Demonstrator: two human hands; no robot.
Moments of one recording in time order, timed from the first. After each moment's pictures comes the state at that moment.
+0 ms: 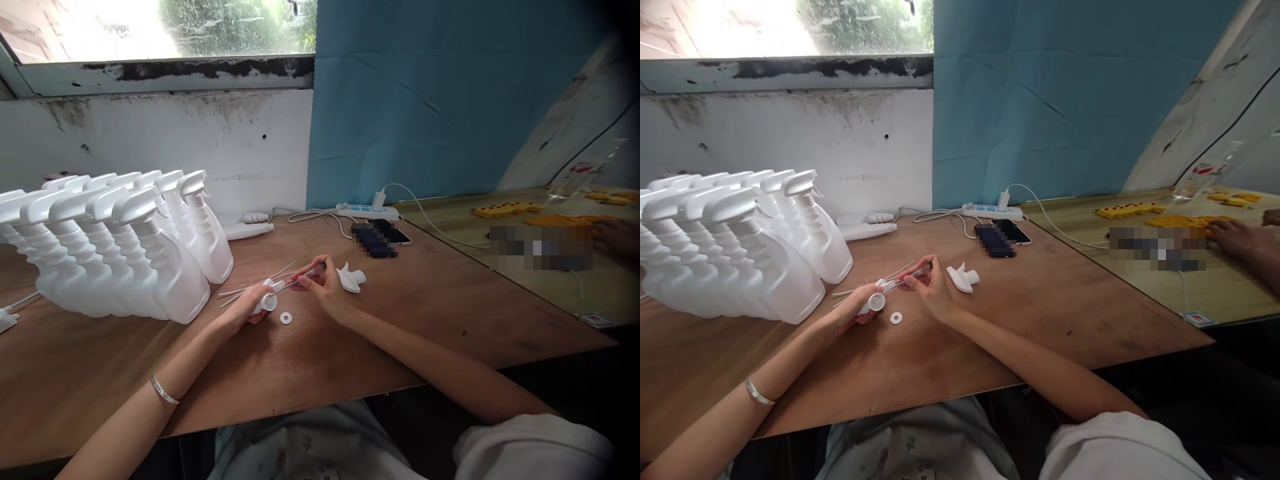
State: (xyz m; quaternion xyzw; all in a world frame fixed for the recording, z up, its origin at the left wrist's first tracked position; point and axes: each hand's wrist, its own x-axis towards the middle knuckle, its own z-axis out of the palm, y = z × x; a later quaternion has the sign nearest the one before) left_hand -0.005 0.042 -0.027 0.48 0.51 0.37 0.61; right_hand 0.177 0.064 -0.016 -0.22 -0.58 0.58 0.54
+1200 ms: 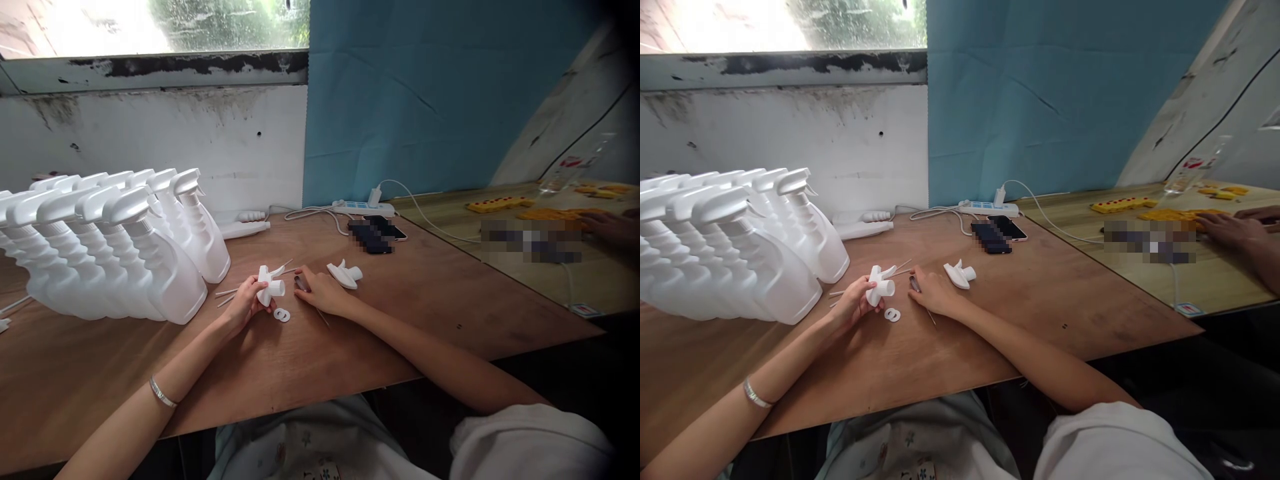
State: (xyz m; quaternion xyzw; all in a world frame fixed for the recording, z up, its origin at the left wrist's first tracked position) left_hand 0.003 0.037 -0.025 0.42 0.43 0.50 0.62; right_hand 0.197 0.090 -0.035 -0.45 -0.83 0.20 0.27
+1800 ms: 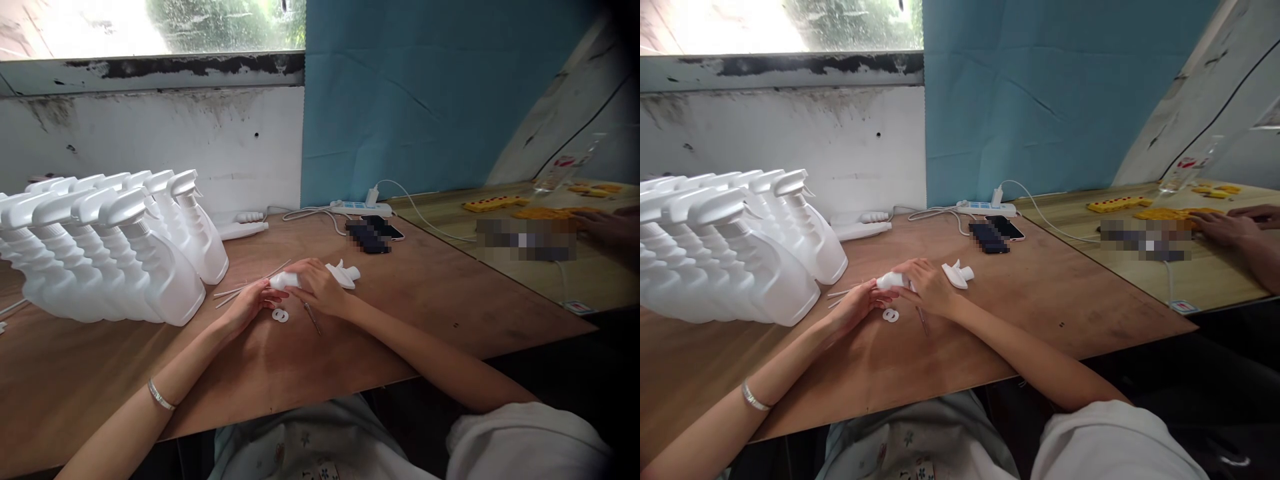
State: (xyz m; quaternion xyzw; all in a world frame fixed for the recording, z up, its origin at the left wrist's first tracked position) left_hand 0.001 0.040 -0.034 0.47 0.39 0.46 0.65; right_hand 0.196 0.080 -0.015 -0.23 -0.89 0.00 0.41
